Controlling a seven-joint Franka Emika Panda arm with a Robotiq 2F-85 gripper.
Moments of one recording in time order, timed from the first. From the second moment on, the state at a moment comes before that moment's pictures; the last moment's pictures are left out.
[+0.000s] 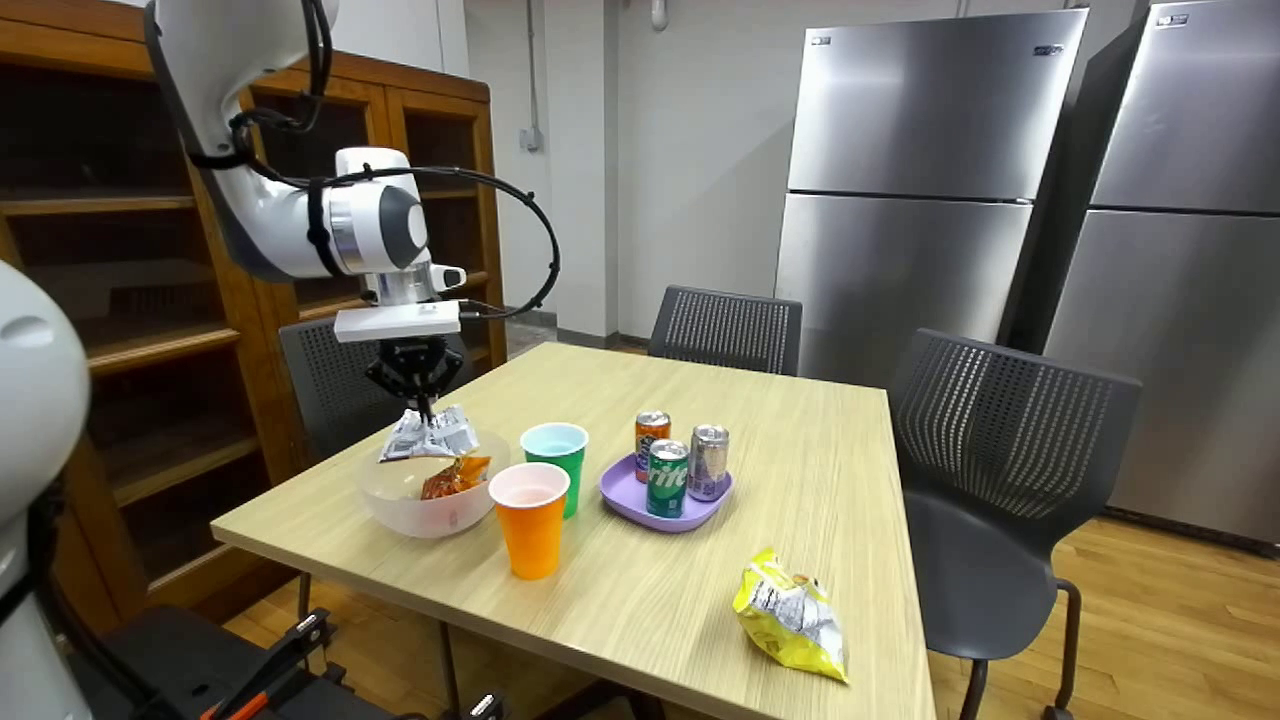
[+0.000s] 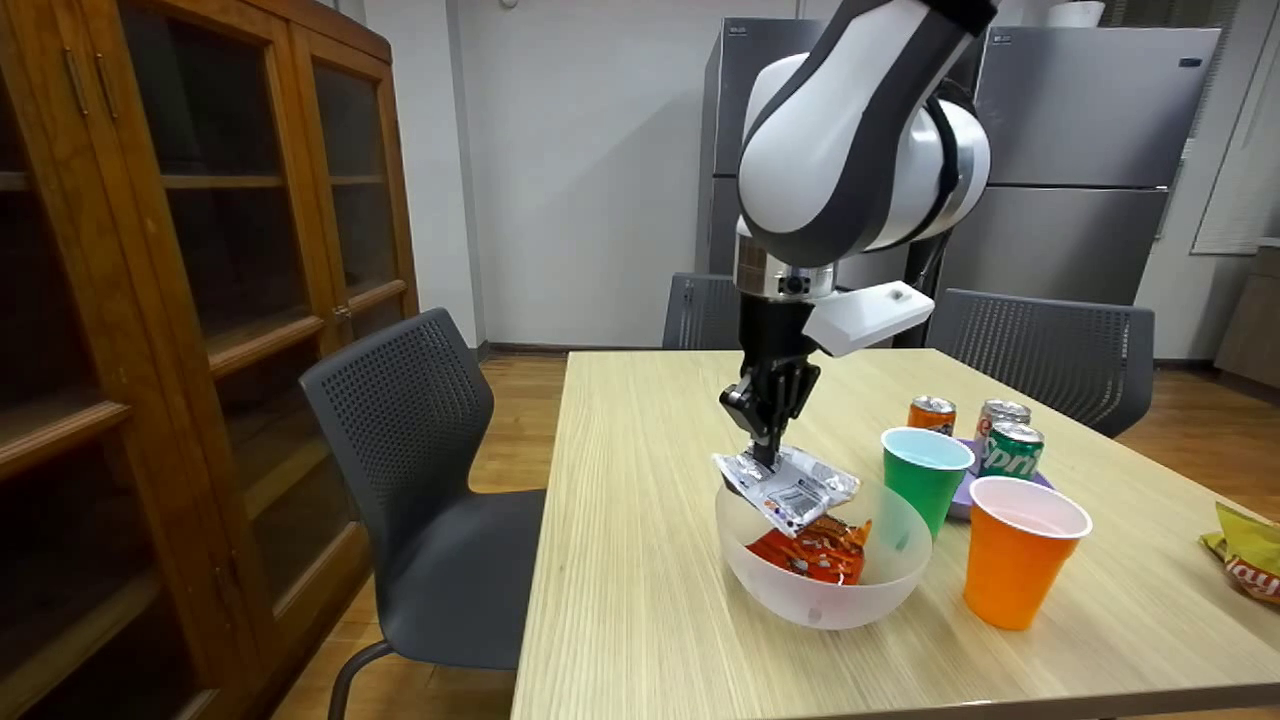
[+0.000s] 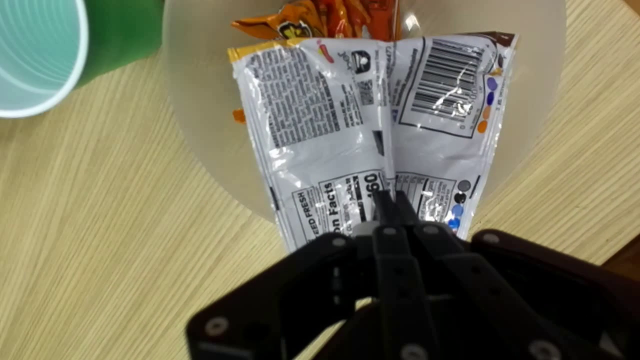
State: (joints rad) arm 0.22 0.32 0.18 -2.27 -0.23 2.63 -0.14
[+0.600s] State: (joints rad) arm 0.22 0.37 0.17 -2.26 -0.23 2.62 -0.15
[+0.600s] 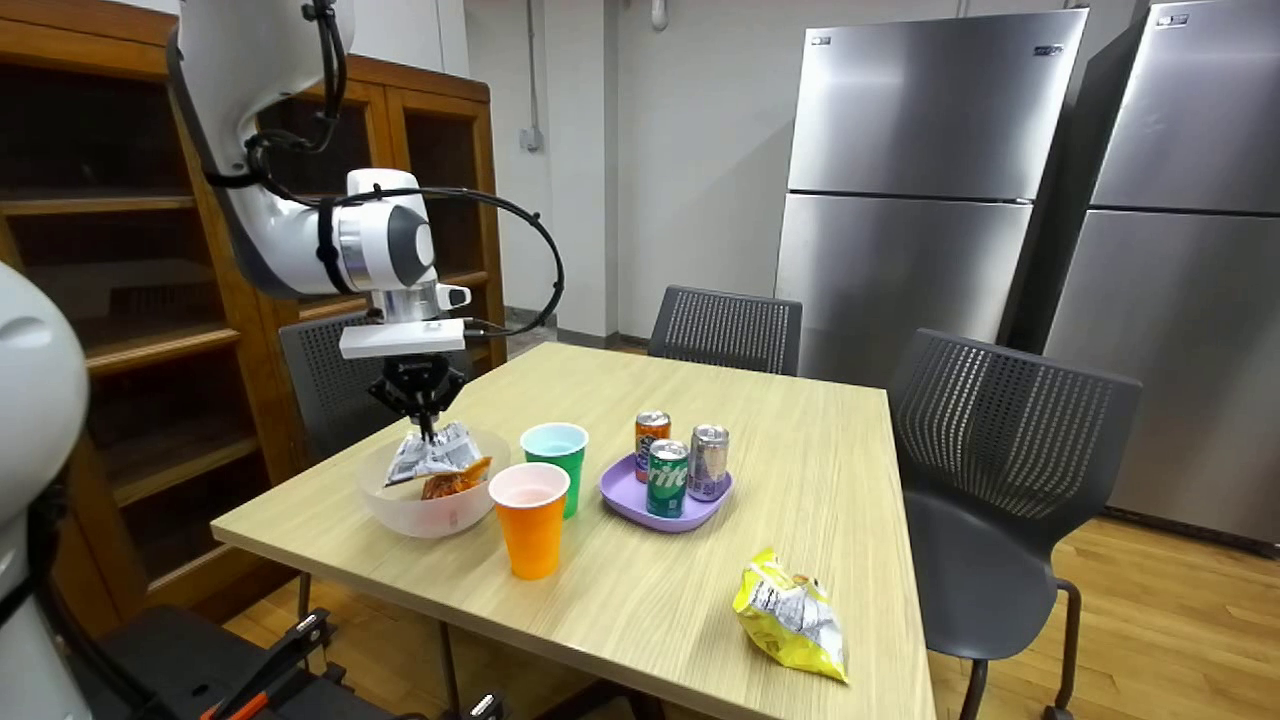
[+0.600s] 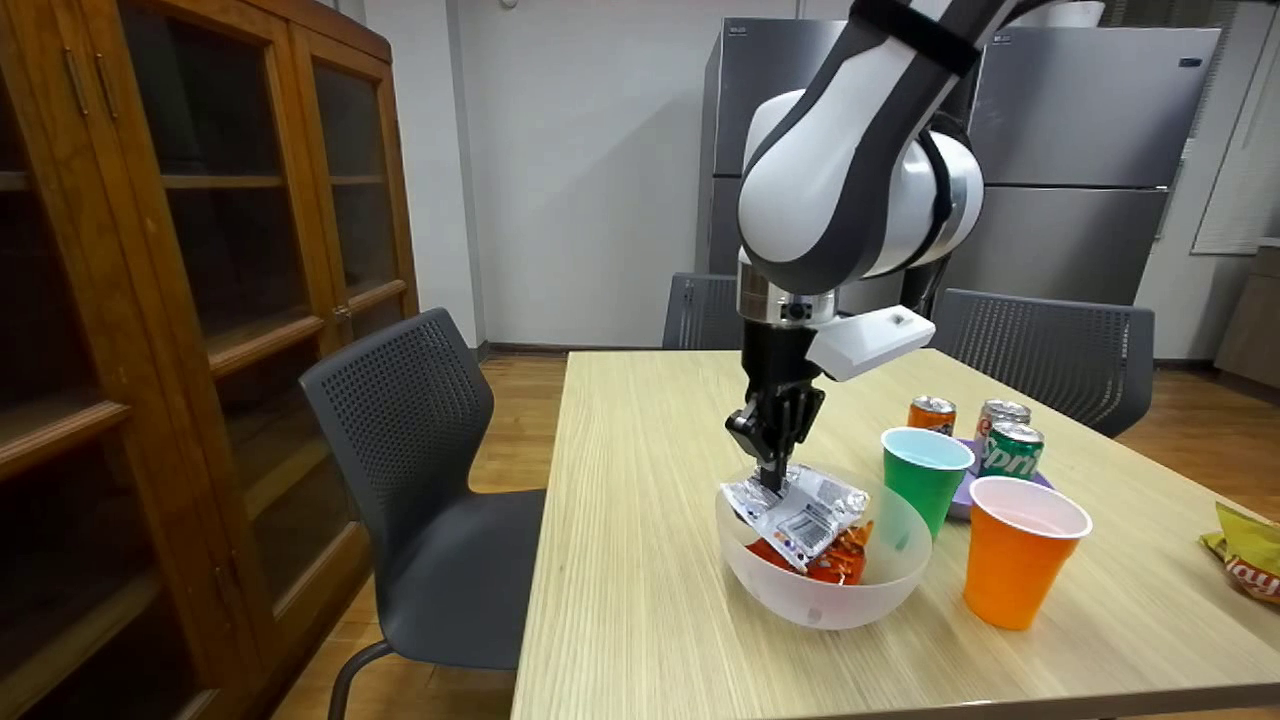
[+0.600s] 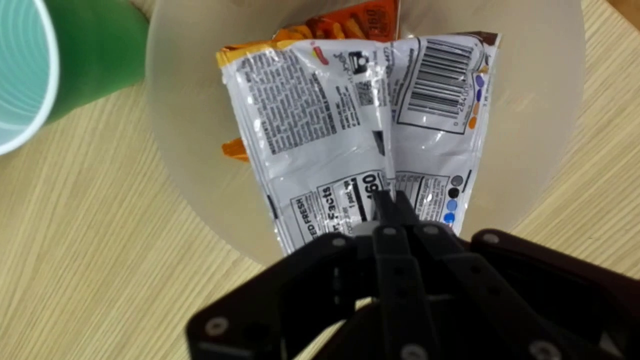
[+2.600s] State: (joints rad) arm 0.19 0.25 0.18 -2.30 -0.23 2.60 -0.17
